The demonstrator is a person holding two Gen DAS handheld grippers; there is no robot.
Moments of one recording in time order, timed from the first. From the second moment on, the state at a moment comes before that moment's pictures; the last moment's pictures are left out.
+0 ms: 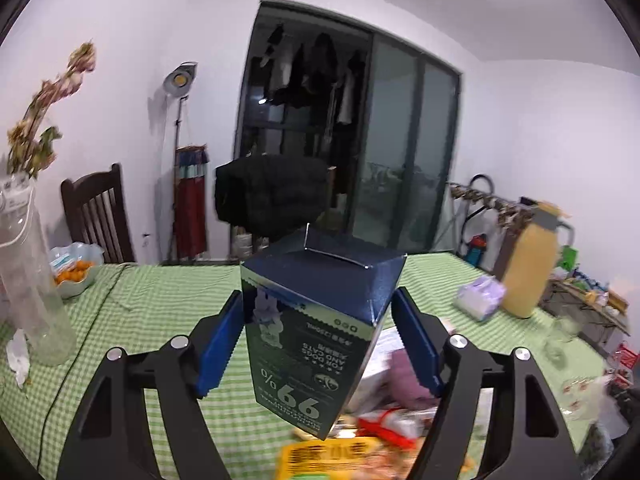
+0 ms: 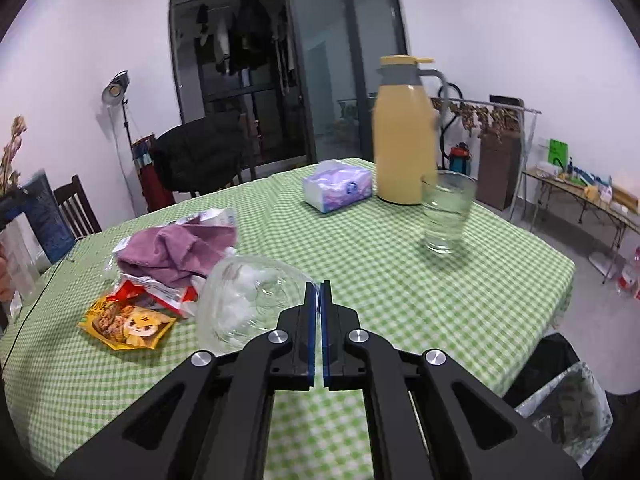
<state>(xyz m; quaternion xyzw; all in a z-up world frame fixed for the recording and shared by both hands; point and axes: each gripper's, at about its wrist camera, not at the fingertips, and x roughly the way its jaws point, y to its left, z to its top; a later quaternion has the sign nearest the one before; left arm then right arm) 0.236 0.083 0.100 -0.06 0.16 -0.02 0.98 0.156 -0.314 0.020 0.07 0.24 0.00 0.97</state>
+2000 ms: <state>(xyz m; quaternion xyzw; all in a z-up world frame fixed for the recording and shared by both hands) 0.126 -0.538 -0.054 0.06 0.30 -0.51 0.81 -0.042 -0.680 -0.170 0.29 0.28 -0.40 0.82</state>
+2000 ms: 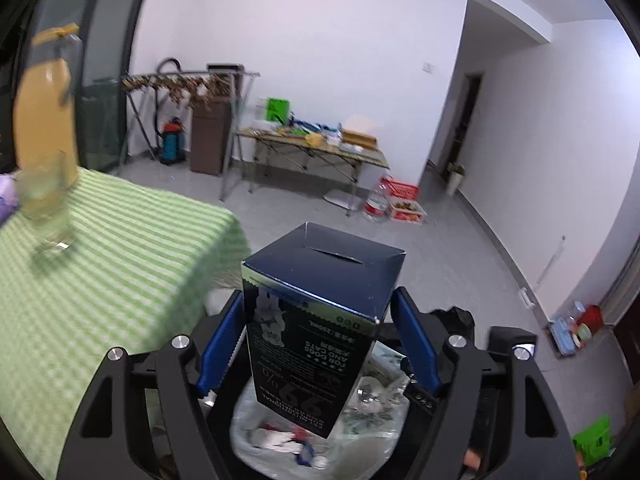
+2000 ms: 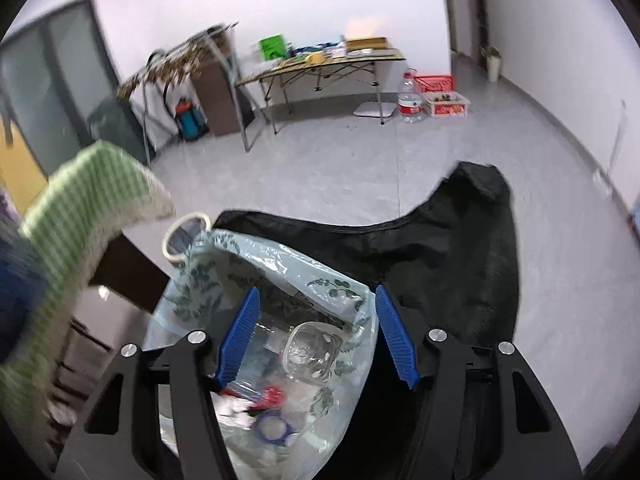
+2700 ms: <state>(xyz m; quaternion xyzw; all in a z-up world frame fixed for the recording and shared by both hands) 0.139 -0.636 -0.133 0.14 0.33 -0.49 0.79 -0.046 -0.673 -0.187 0.30 0.30 -0.40 0.81</state>
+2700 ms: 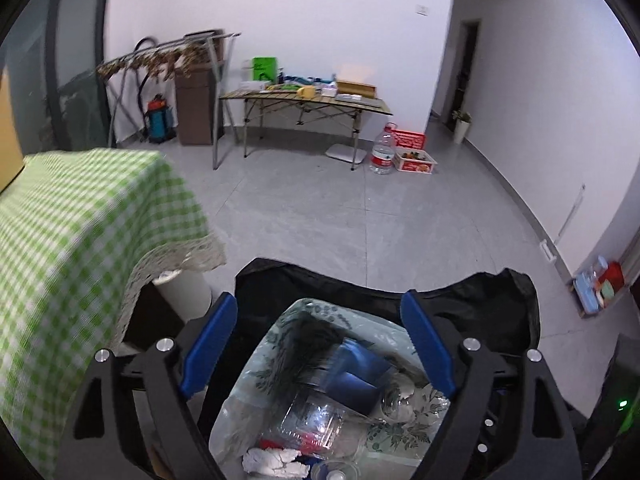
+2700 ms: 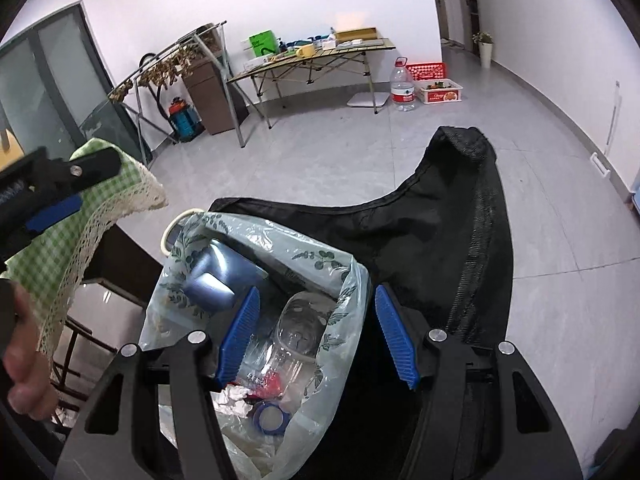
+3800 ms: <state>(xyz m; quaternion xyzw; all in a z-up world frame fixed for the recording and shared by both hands) 0.150 -0.497 -0.062 0.07 0.31 -0.44 0.84 -0.016 -0.636 -0.134 0.22 0.32 -0.36 0.85</state>
